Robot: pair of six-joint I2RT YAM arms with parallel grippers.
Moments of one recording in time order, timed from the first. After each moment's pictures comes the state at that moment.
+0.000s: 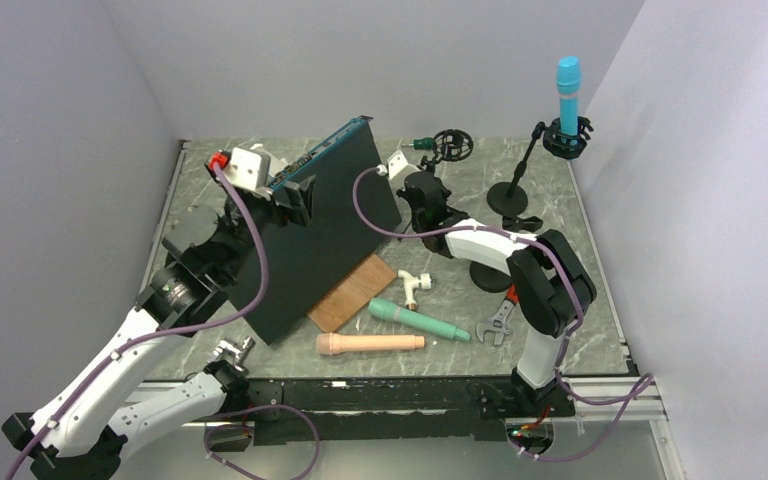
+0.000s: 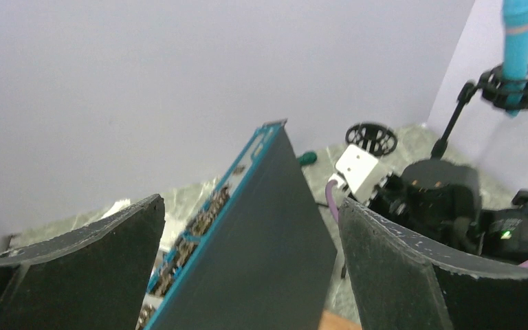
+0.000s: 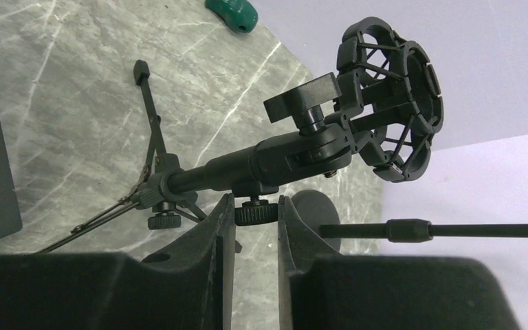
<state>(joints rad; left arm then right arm) -0.70 0.84 1.09 -0.09 -0.33 0.06 0.60 1.81 1.12 0.32 0.60 -0.60</state>
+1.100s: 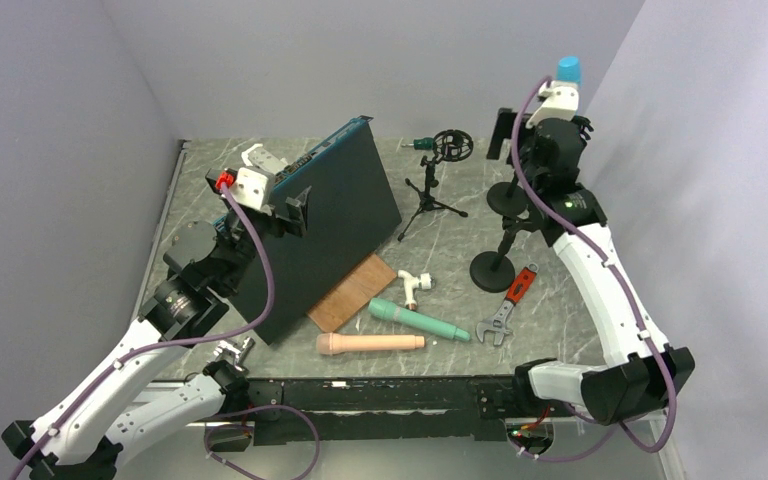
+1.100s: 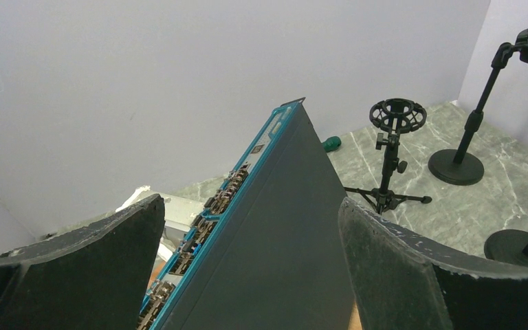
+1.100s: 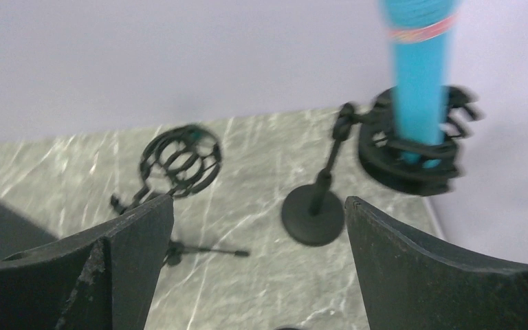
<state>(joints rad) -0.70 0.77 0.97 -0.02 -0.34 0.17 0.25 1.24 1.33 -0.26 0.33 0.09</state>
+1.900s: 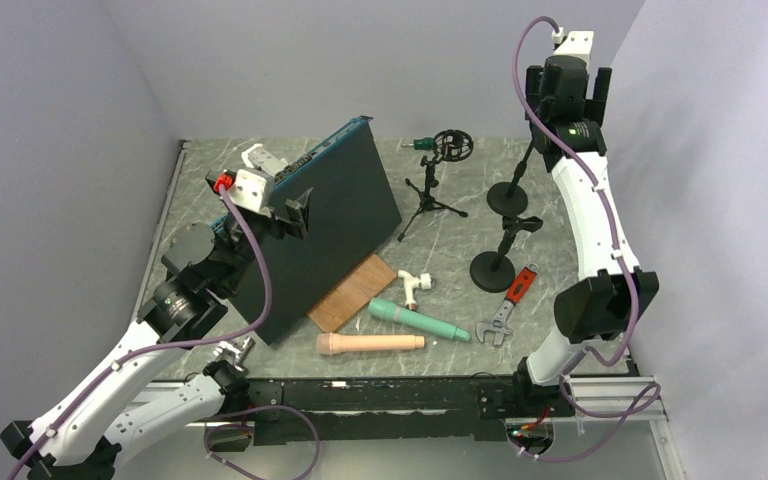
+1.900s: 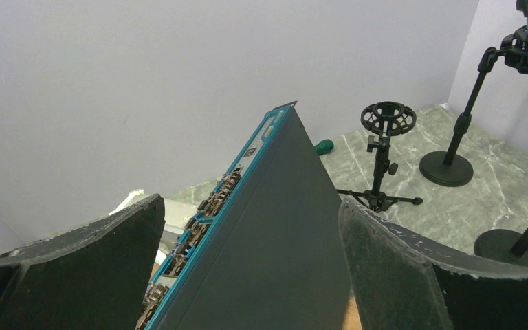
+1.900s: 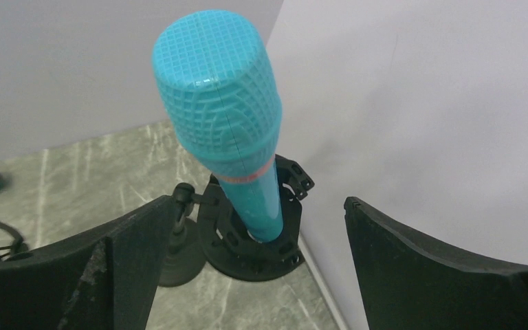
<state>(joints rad) -0.72 0.76 0.97 -0.02 -0.33 0.16 0.08 1.68 1.88 -0.49 0.62 -0.14</state>
